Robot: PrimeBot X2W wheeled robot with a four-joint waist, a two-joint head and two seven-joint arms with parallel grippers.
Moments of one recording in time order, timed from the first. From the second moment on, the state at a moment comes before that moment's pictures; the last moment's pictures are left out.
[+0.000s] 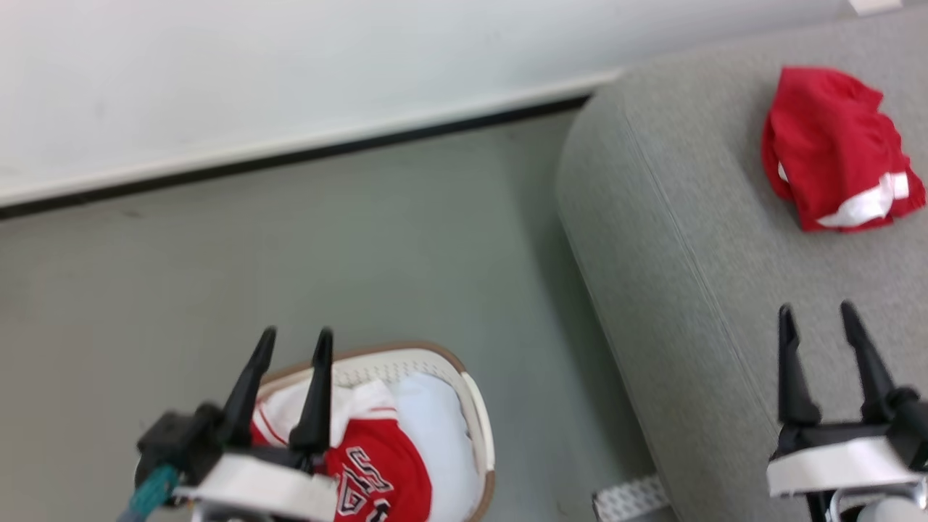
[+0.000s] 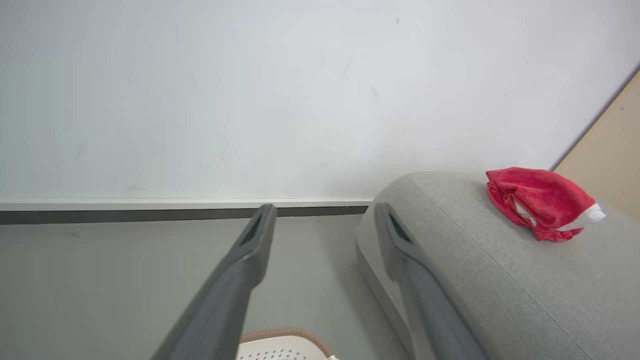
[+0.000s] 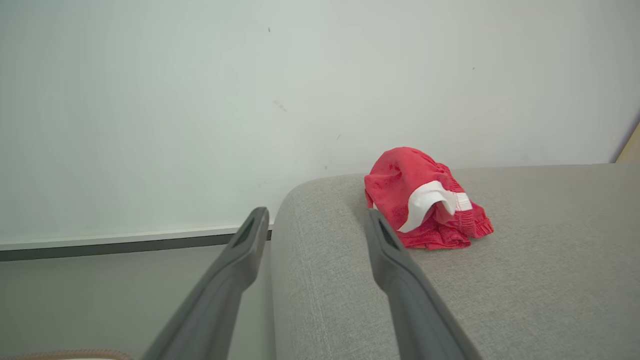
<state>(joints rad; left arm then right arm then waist) -0.16 0.21 -0.27 0.06 -0.43 0.02 -0.26 -0.22 -0.06 -0.07 0.21 0.17 0.13 -0.26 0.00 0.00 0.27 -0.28</state>
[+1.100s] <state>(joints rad) 0.11 0.05 -0.02 0.10 -0.25 -0.08 -0.26 0.00 -0.05 0.05 0.21 0.14 0.13 -0.26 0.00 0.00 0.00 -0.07</state>
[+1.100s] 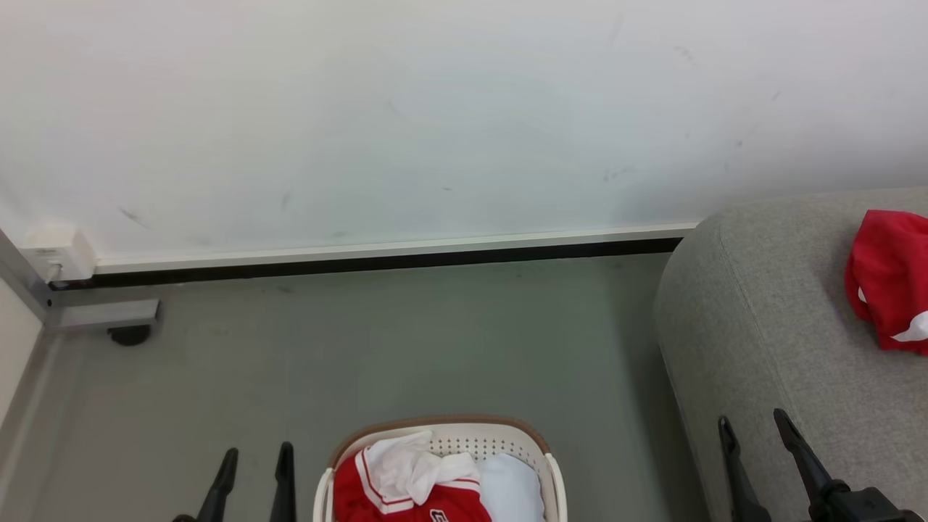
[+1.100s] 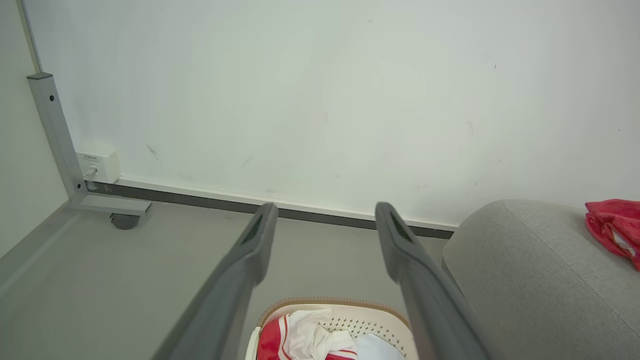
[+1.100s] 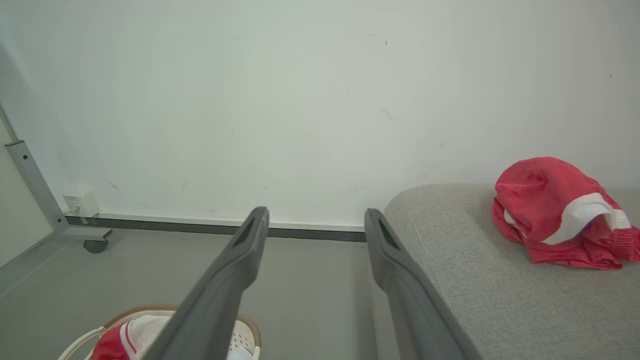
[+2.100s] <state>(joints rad) -0.42 0.17 -0.29 0.73 0.07 -0.09 0.13 -0.24 -0.05 0.09 0.15 0.28 0.13 -0.26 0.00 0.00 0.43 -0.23</state>
